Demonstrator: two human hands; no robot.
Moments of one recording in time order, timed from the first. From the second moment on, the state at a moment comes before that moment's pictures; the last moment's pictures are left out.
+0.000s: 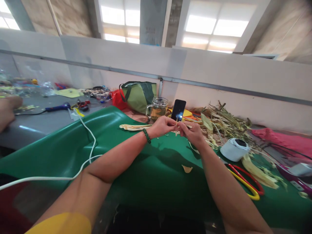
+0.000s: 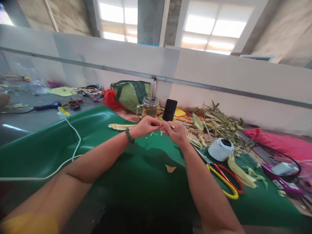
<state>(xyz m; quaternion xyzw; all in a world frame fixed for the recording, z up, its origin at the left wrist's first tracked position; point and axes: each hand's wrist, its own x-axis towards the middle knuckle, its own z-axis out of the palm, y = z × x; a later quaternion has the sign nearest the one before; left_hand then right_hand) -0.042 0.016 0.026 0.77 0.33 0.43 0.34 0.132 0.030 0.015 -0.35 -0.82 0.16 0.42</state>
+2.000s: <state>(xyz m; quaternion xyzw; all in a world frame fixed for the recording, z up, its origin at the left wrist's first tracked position) -0.041 0.028 0.018 0.67 0.34 0.50 0.43 0.130 0.031 0.006 -0.35 -0.81 0.07 0.46</state>
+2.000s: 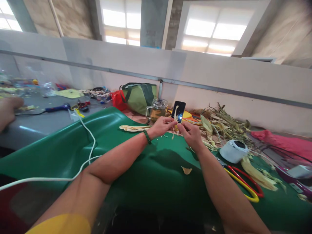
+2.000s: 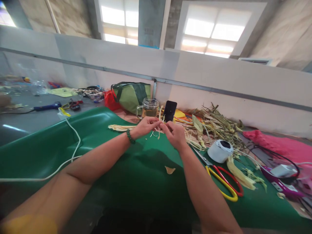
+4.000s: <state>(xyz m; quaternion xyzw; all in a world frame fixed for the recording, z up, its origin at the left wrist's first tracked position) -0.047 0.034 0.020 0.66 0.38 0.49 0.43 0.105 0.022 0.001 -0.33 -0.83 0.10 0.44</state>
